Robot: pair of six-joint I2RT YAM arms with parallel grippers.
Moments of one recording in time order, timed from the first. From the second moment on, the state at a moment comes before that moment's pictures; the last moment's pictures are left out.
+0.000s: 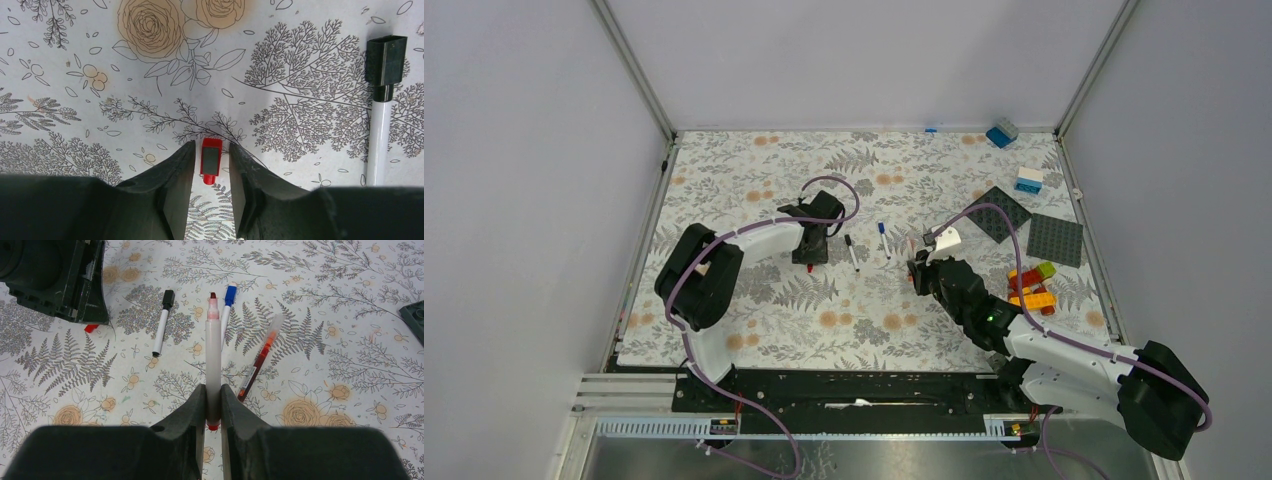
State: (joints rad) left arm -0.60 1.83 1.16 -0.58 -0.31 -0.58; right arm 0.84 0.99 0.38 0.27 0.38 0.24
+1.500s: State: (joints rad) left arm -0.58 1.63 0.94 -0.45 -0.24 -0.55; right arm 0.84 1.00 0.38 0.27 0.39 0.24
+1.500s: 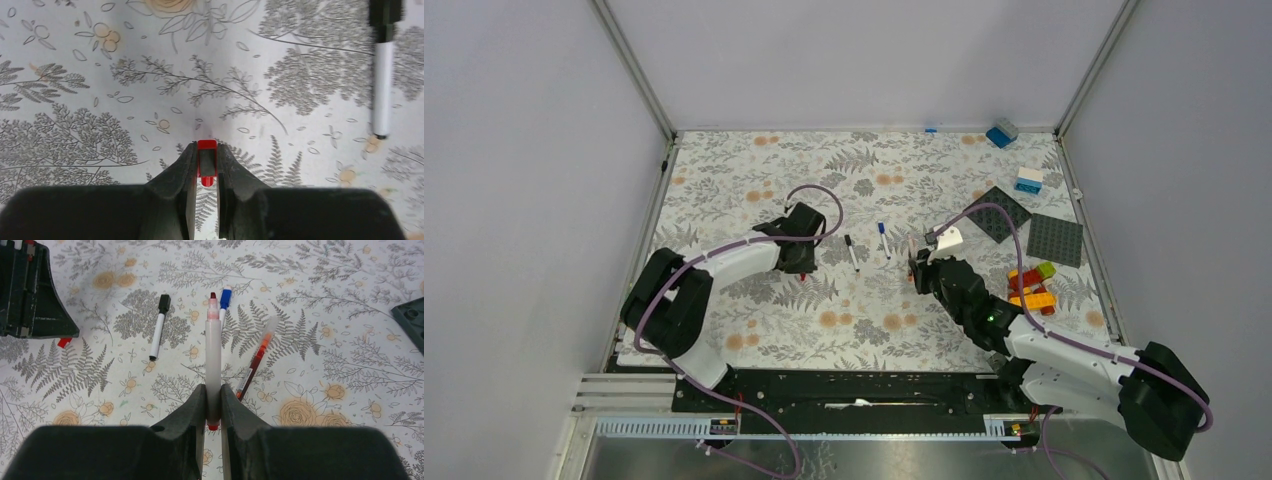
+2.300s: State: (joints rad) left arm -0.58 1.17 0.73 -0.17 -0.12 -0.59; right arm 0.84 0.96 0.40 0.25 0.32 0.23
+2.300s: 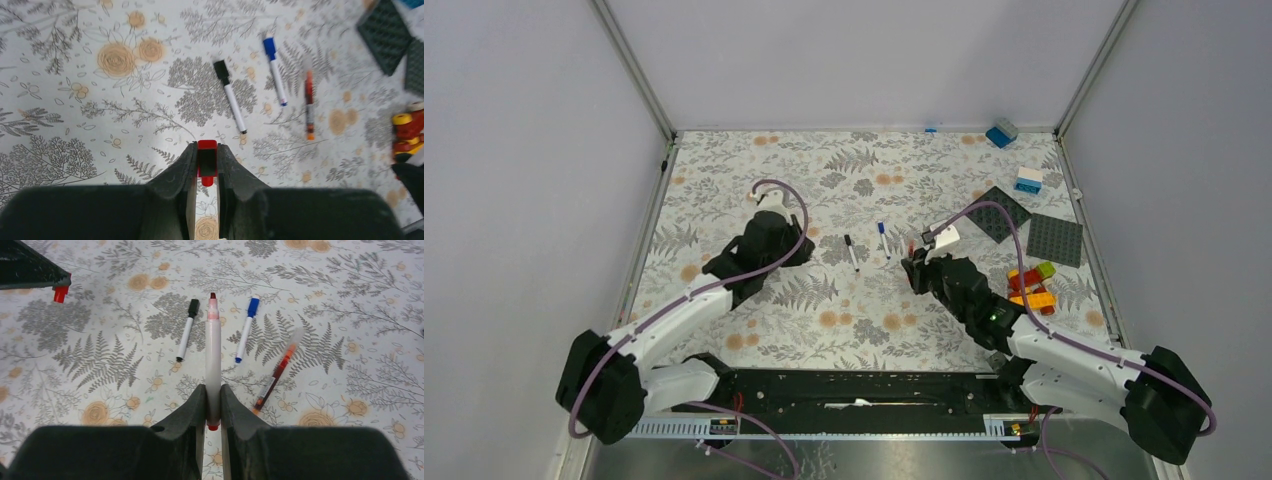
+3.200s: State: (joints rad) left arm -0.57 0.83 0.48 0.37 0.16 -0.84; right arm 0.84 1.04 0.51 0.41 -0.27 0.46
